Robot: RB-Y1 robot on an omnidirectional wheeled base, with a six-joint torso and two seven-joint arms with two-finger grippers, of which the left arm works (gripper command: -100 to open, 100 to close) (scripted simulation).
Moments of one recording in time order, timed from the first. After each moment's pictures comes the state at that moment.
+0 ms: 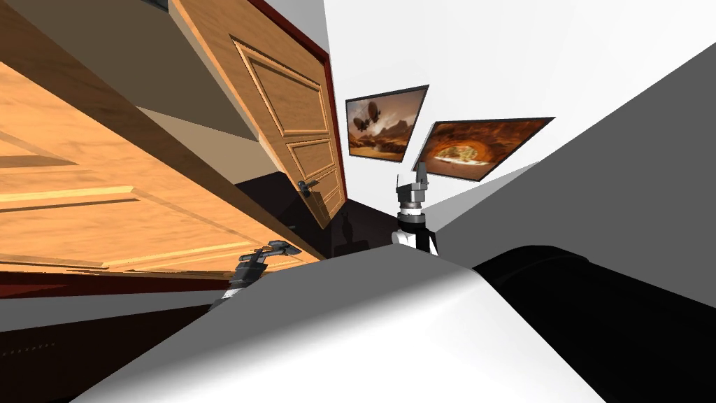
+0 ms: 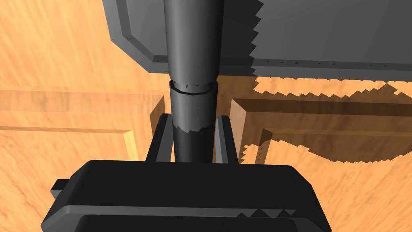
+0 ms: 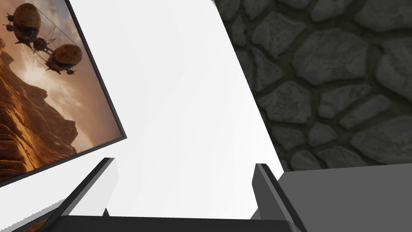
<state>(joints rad) 0.53 0.71 -0.04 -1.24 0.24 -0.89 0.46</state>
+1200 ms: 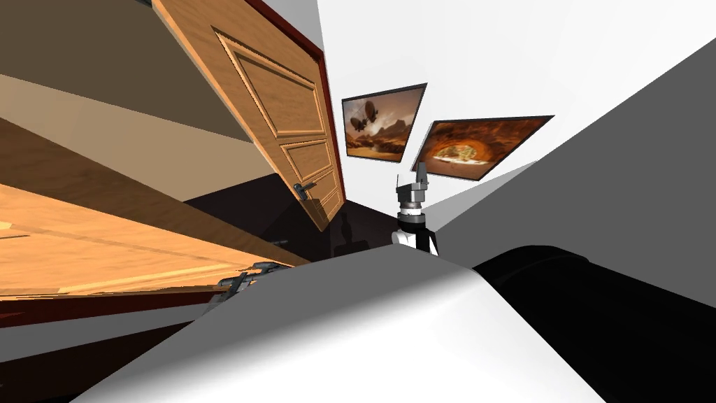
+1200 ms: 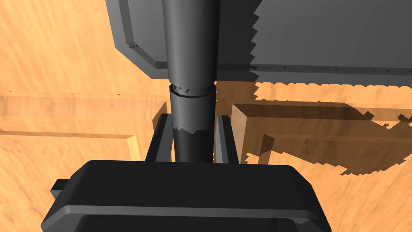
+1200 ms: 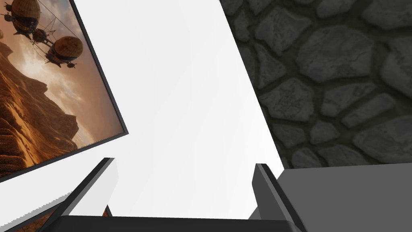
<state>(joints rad) 0.63 0.73 -0.07 -1.03 0.22 -1.24 0.51</state>
